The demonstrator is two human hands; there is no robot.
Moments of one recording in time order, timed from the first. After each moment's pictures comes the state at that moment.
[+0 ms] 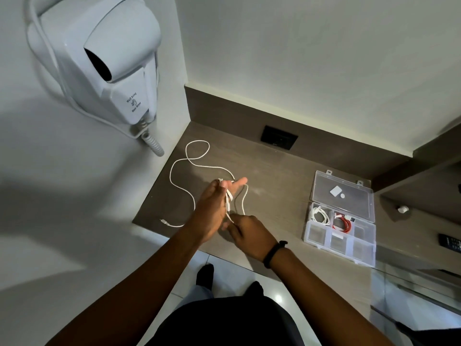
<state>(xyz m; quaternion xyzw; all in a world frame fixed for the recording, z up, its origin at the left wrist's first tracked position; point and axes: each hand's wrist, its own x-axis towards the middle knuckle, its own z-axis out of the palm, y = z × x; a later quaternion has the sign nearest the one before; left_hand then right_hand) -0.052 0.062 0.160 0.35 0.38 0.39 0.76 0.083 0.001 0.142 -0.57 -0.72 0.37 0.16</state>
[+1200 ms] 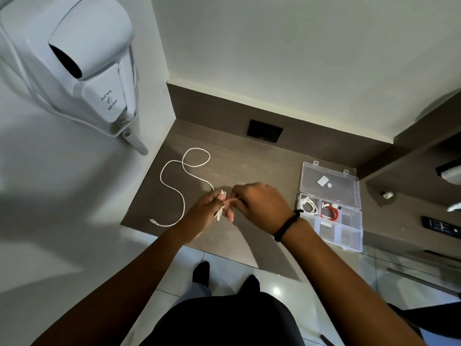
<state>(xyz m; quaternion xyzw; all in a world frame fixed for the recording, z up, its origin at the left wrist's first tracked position) -0.057 0.052 0.135 0.50 0.43 0.26 0.70 0.128 0.029 0.204 -0.57 -0.80 0.14 0.10</state>
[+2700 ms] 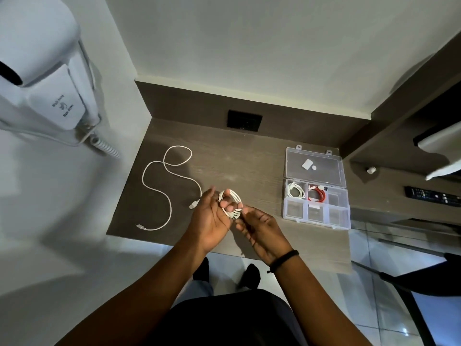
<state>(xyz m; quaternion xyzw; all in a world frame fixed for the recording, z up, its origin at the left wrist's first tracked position) 0.002 0.026 0.129 0.07 0.34 0.35 0.87 0.128 -0.054 0.146 -0.49 -0.06 0.68 0.54</state>
